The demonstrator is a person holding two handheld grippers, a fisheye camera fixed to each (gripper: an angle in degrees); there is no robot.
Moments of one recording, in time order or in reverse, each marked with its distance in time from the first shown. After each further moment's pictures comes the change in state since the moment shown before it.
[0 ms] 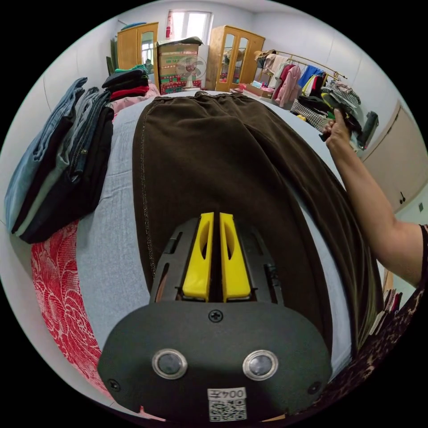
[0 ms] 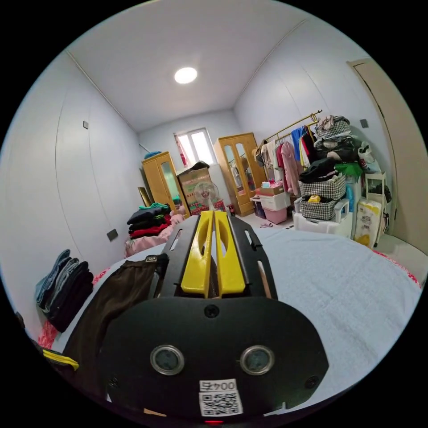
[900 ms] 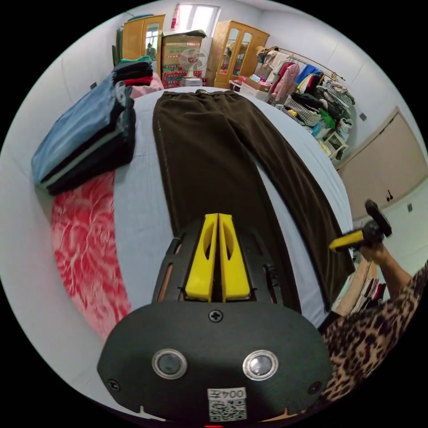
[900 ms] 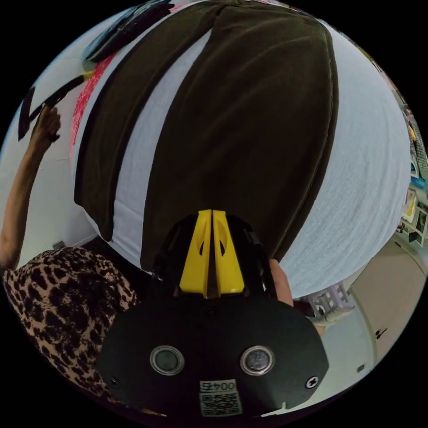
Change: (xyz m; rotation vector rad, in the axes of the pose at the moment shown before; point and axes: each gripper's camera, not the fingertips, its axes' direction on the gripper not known) left arm -0.026 0.158 -0.125 -0.092 0.059 -0.046; right arm -0.082 0.110 -0.205 -1.654 -0.153 -0.531
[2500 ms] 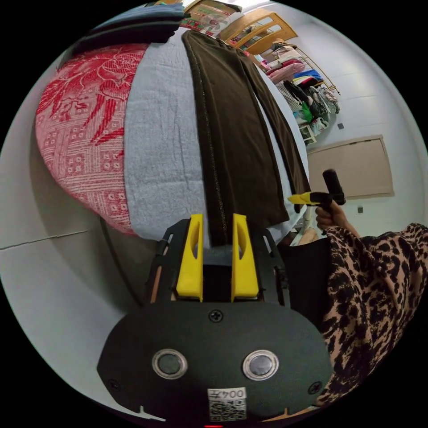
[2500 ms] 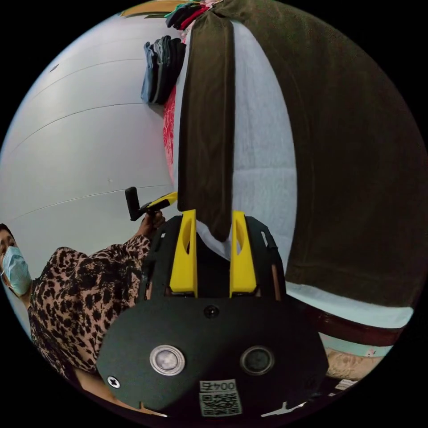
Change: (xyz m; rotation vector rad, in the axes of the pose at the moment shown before) left arm -0.143 0.336 -0.007 -0.218 0.391 -0.167; right arm 0.019 0.236 0.195 0.246 -0.825 0.148
